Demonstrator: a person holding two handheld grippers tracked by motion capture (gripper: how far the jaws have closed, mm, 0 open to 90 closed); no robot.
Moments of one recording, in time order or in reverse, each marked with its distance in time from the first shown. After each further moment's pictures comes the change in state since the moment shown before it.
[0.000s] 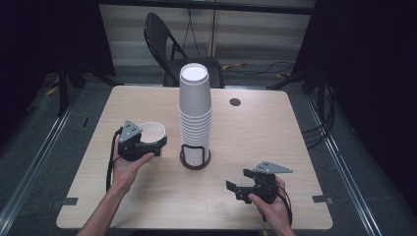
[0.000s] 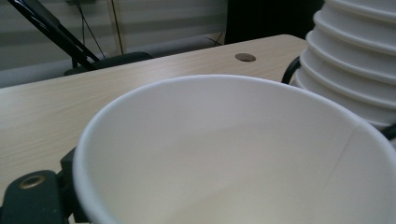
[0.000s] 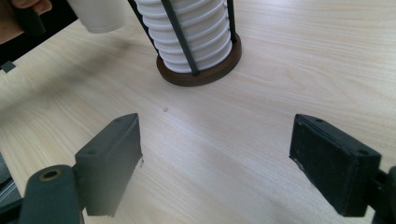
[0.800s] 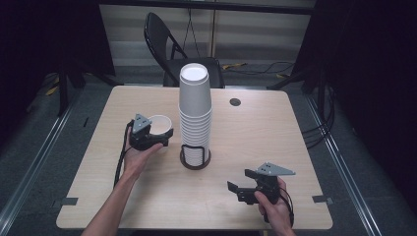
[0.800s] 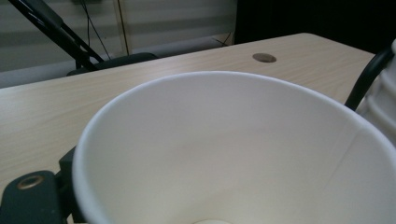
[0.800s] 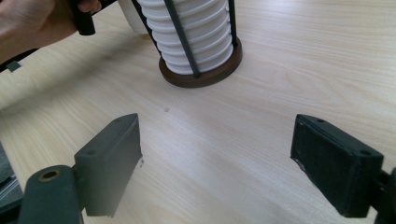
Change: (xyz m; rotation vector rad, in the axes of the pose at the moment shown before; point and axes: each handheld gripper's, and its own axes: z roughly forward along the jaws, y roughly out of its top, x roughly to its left) left arm 0.014 -0.012 0.049 -0.002 0.047 0.027; right arm -0.002 -0.003 -0.005 -0.022 0.016 -0.016
